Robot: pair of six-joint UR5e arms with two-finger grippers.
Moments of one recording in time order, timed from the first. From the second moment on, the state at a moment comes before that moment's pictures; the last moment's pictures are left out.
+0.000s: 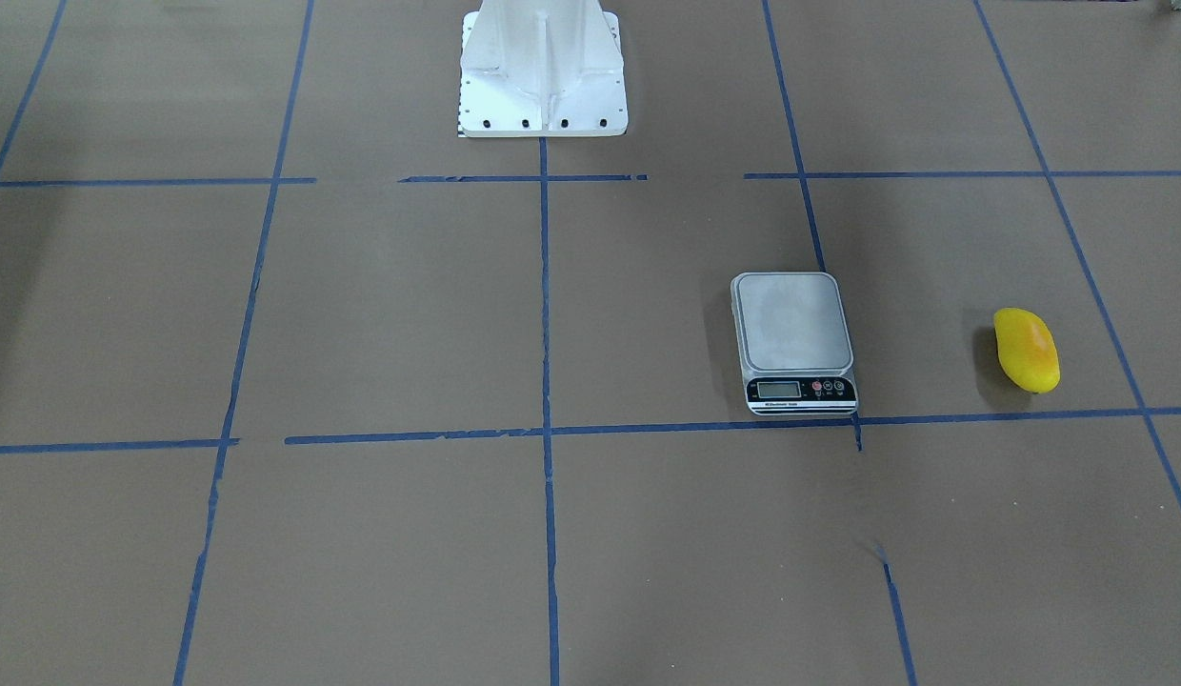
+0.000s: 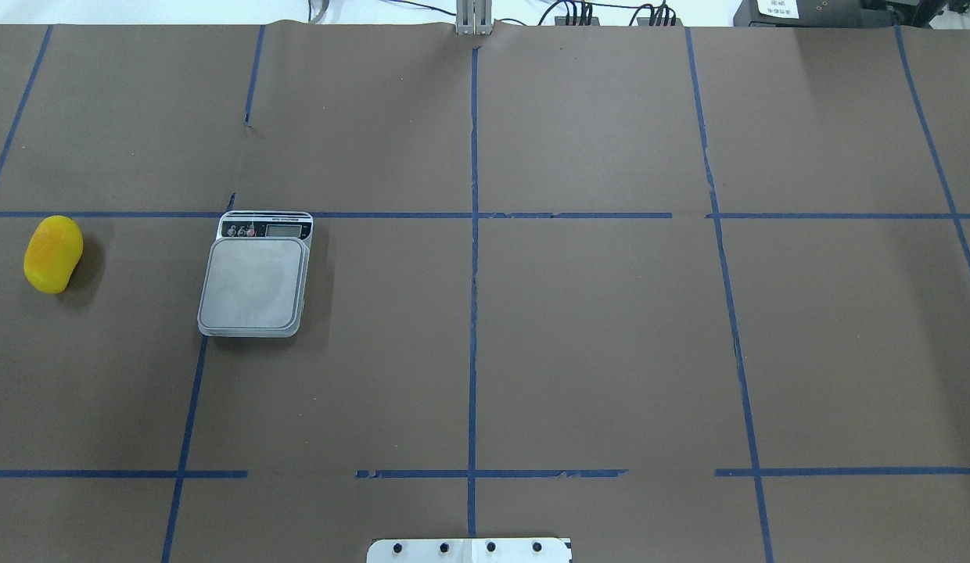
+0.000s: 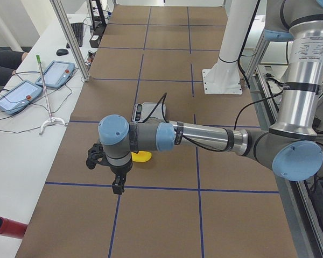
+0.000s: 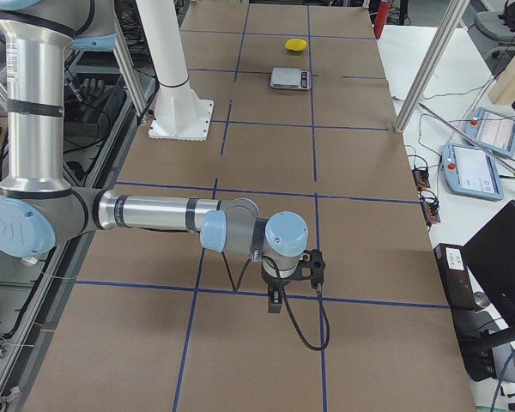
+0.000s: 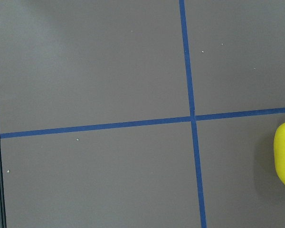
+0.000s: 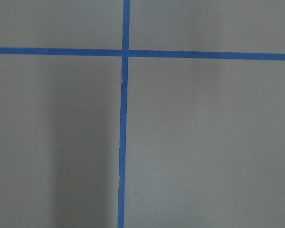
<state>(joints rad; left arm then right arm) -1.69 -1.67 -1.61 -1.42 -2.31 0.20 1.62 -1.66 1.66 -1.68 2.35 -0.12</state>
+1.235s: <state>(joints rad) -1.30 -1.66 -1.54 -1.89 -2.35 -0.29 1.62 -1.66 1.66 -1.68 2.35 -0.12</state>
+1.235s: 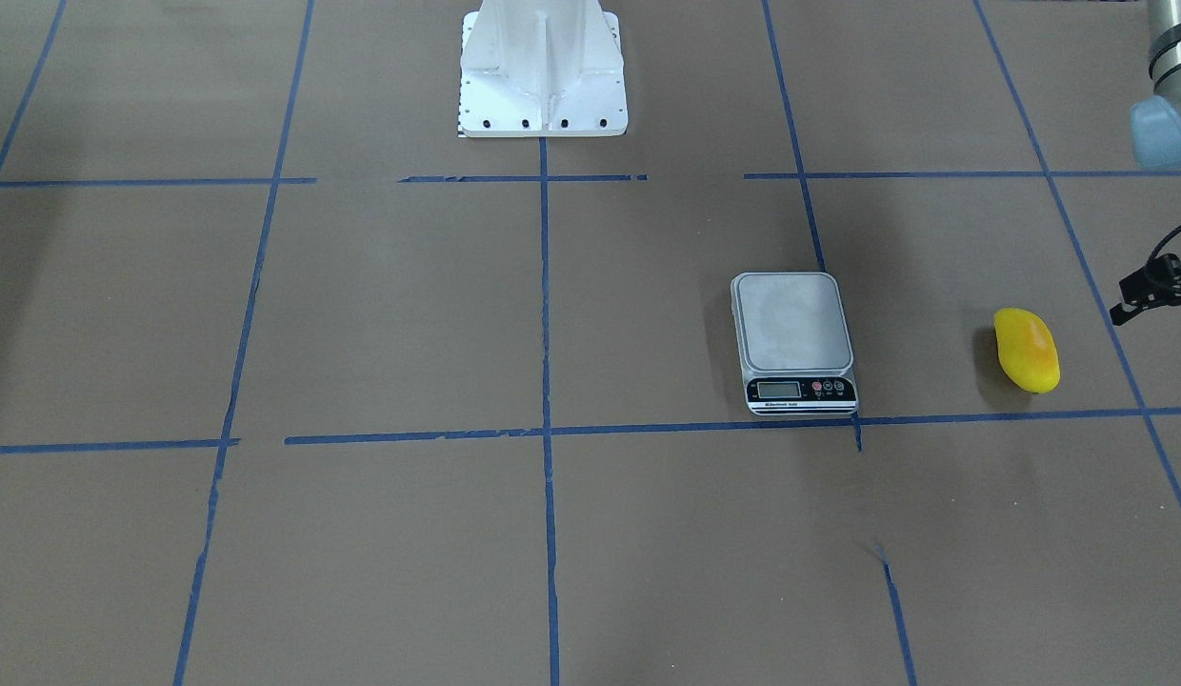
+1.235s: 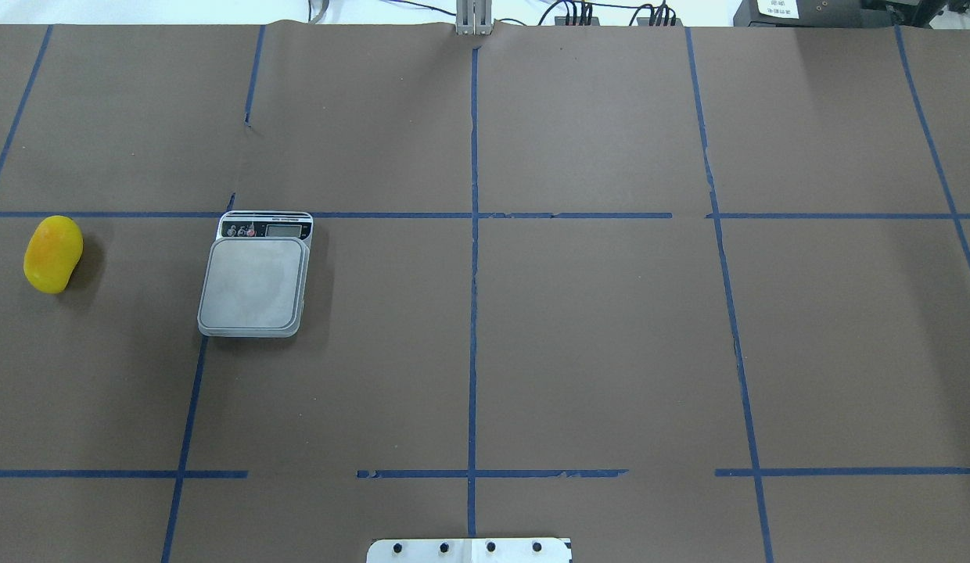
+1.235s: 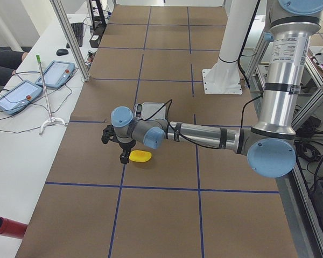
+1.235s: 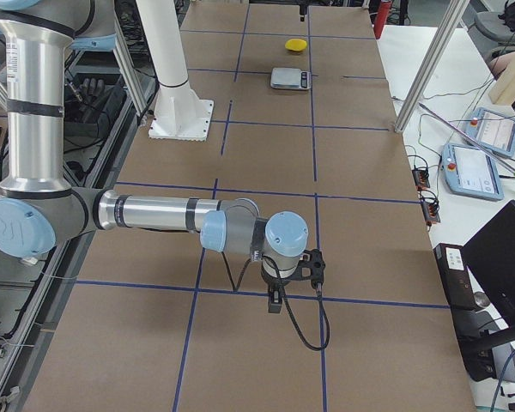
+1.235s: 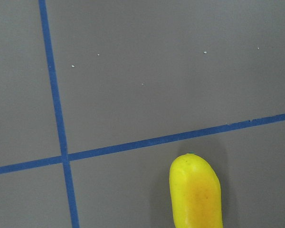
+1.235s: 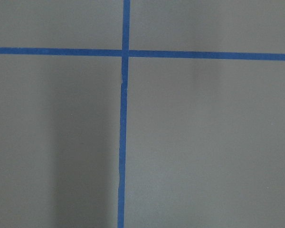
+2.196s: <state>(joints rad) -1.06 -1.64 -1.45 -2.17 -2.22 -0.62 1.62 -1.66 1.66 -1.68 2.35 -0.12</state>
